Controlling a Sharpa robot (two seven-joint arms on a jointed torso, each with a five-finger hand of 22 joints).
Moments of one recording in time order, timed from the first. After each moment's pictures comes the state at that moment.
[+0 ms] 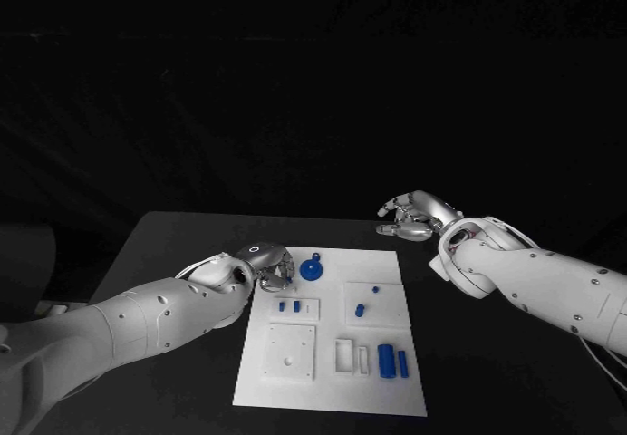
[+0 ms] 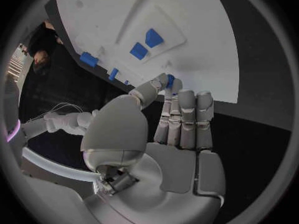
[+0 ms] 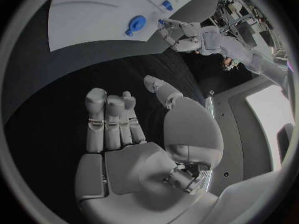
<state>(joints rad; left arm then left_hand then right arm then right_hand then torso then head) 1.14 -0.54 -0.13 1.00 -1.46 -0.38 0.05 1.17 -0.07 0.63 -0.28 0.09 1.03 0.11 0.29 0.53 1.29 0.05 0.12 0.23 1.16 -0.06 1.22 0.63 0.09 0.86 -0.11 1.21 1.03 1.21 -0.67 0.03 1.22 -1.18 -0.43 0.00 0.98 -0.21 0.55 -0.19 0.43 0.83 0.15 0.26 0.43 1.06 0.04 1.13 1.00 1.23 -0.07 1.21 0.91 0.18 1.20 -0.06 1.00 1.31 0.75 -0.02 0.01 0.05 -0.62</state>
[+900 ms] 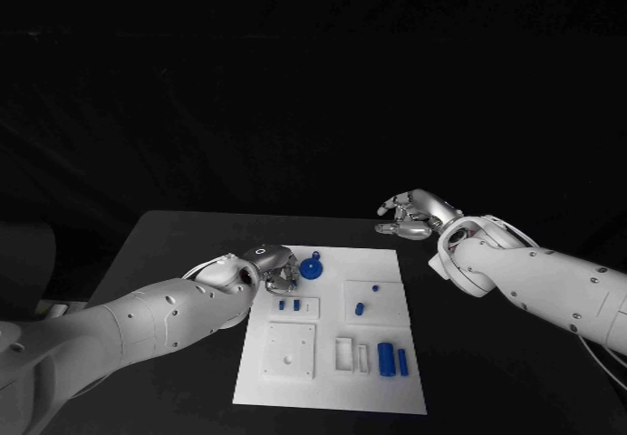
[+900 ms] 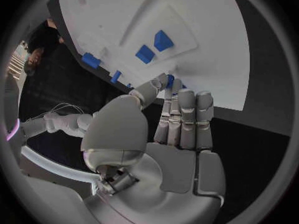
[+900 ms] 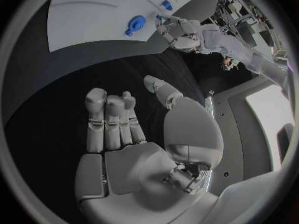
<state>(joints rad) 1.13 -0.51 -0.13 0.98 -1.45 -0.35 0.05 1.17 -0.06 0.63 -0.28 0.09 1.03 0.11 0.29 0.53 1.29 0.05 0.11 0.22 1.17 -0.06 1.22 0.63 0.09 0.86 -0.11 1.21 1.03 1.21 -0.67 0.03 1.22 -1.18 -0.43 0.00 0.98 -0.21 0.55 -0.19 0.43 0.83 0.15 0.26 0.43 1.06 0.04 1.13 1.00 1.23 -0.07 1.21 0.91 0.18 1.20 -0.06 1.00 1.31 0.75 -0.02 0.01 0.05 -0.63</state>
